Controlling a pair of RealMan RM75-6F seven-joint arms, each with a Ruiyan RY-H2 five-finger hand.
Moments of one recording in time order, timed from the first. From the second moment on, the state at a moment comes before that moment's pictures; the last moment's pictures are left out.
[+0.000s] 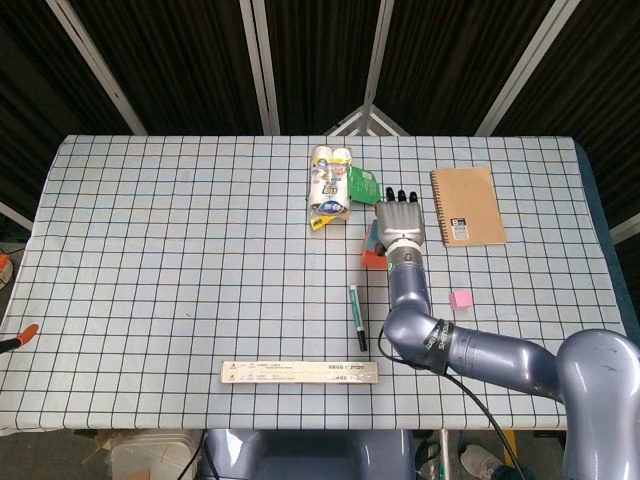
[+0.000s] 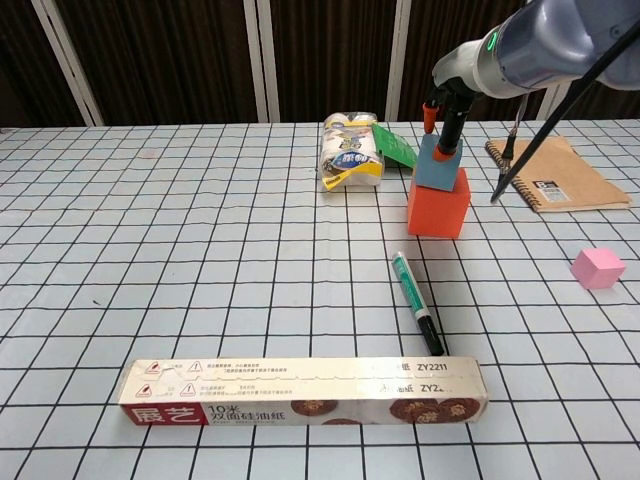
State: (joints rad) left arm -0.10 -1.12 -0.13 -1.54 1.35 1.47 0.03; right arm 1.24 -1.50 0.41 -1.45 0.14 1.08 -1.08
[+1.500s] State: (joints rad) left arm -0.10 -1.13 -0.12 -1.56 1.37 1.48 0.07; right arm 0.82 -1.15 0.16 -1.87 -0.43 1.11 -0.68
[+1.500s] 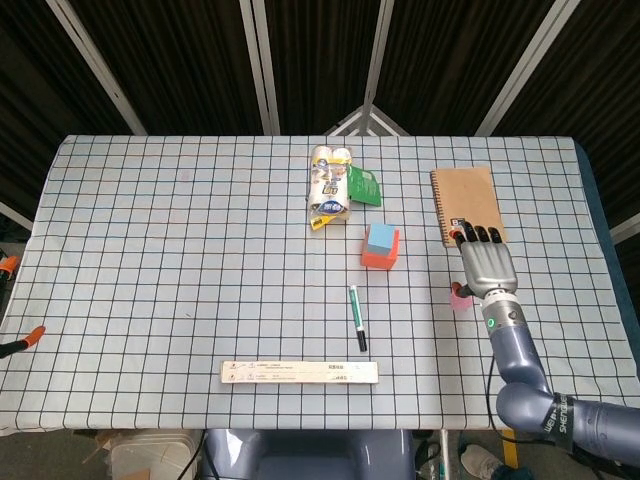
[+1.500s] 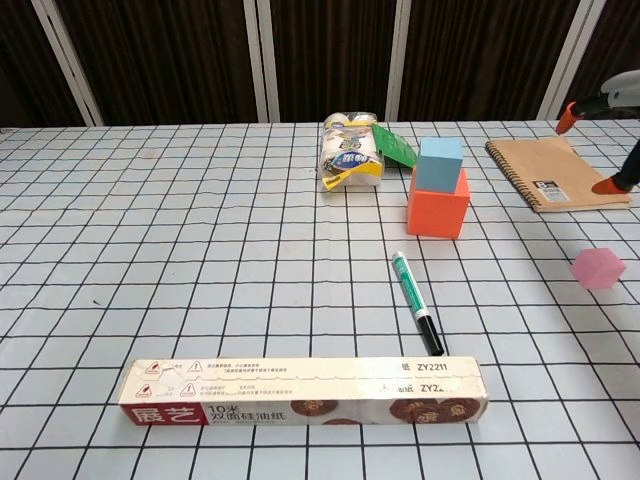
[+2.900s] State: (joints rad) left arm -0.10 -1.16 -0.12 -1.58 1.36 1.50 0.14; right arm 0.69 -1.30 0.07 -1.56 -0.67 0.90 -0.42
